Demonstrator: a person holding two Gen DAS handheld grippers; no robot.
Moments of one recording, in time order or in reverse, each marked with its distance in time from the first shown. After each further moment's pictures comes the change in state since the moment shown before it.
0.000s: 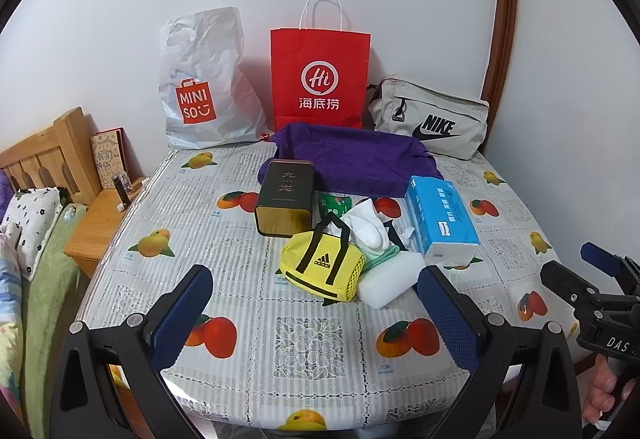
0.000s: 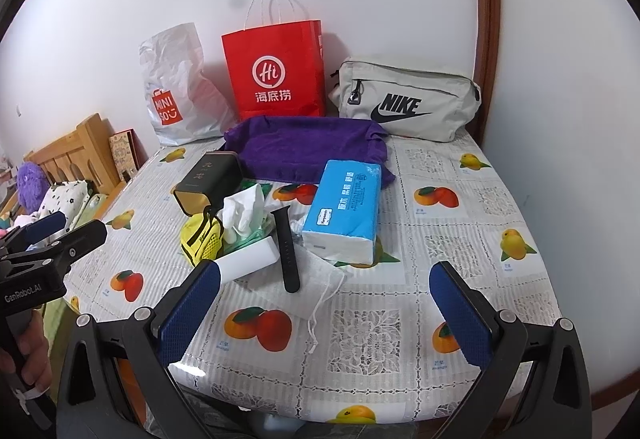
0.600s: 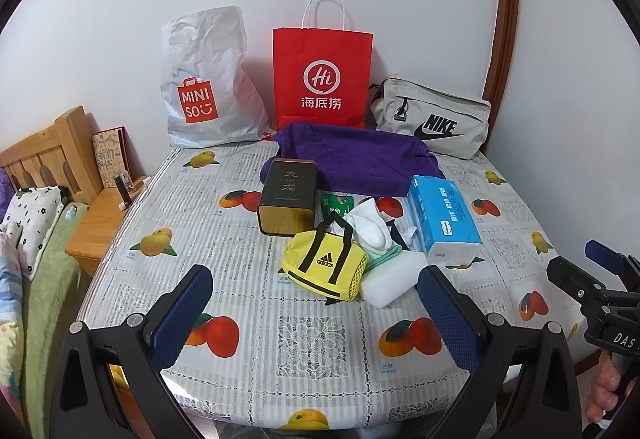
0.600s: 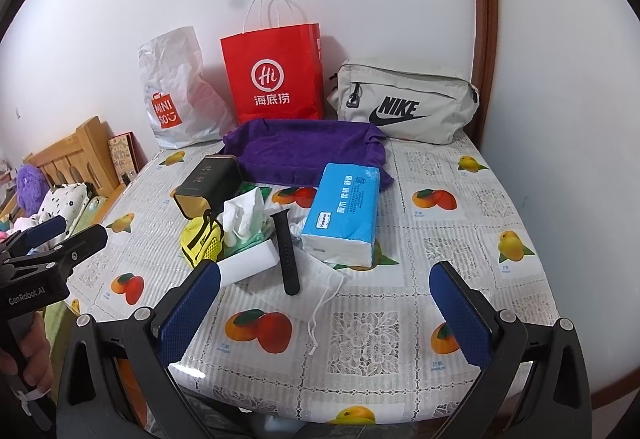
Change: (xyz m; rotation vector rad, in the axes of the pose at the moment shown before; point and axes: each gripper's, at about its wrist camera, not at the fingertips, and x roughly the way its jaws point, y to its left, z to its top) left arm -0.001 0.004 -0.001 -0.001 -0.004 0.002; right arm -0.003 0.000 0.000 0.007 -0.012 -0.001
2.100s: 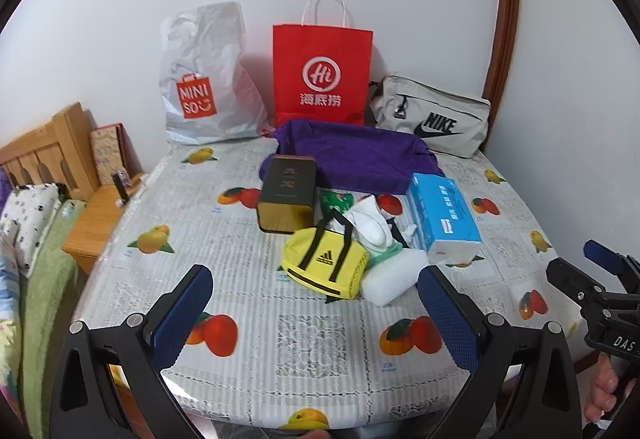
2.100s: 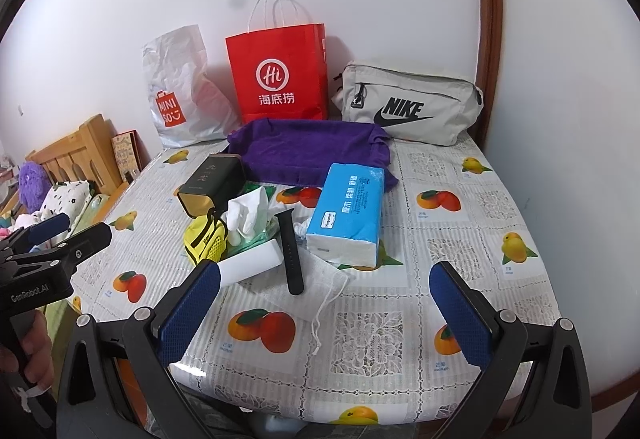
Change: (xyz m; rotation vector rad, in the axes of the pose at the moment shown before) left arm 0.003 0.002 -0.005 -0.006 0.013 -0.025; right arm 0.001 0.004 0.000 -0.011 0.001 0.008
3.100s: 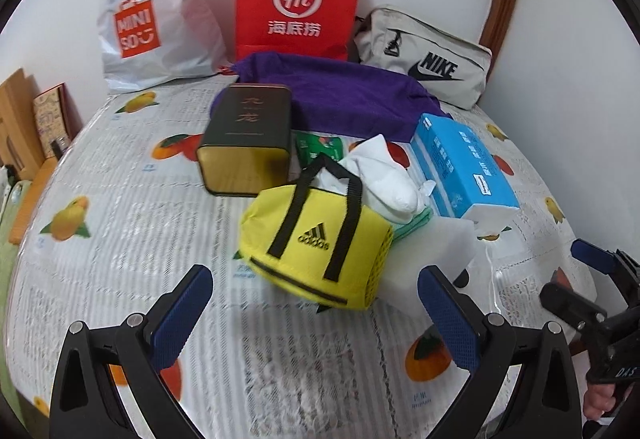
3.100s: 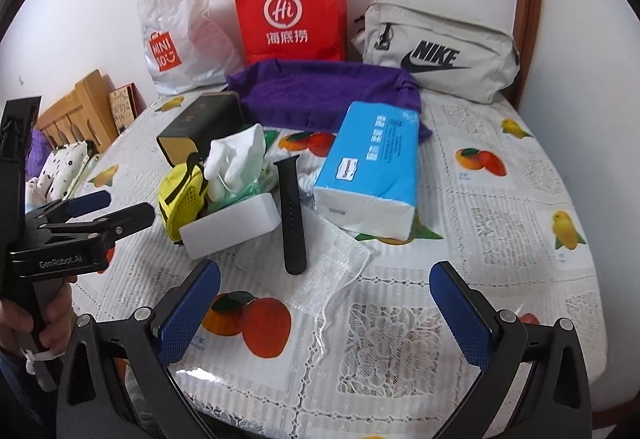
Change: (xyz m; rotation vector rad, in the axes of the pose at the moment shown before) left arm 0.133 0.004 -0.016 0.028 0.166 -0.121; right arm 0.098 0.006 -0.026 -0.051 0.153 0.043
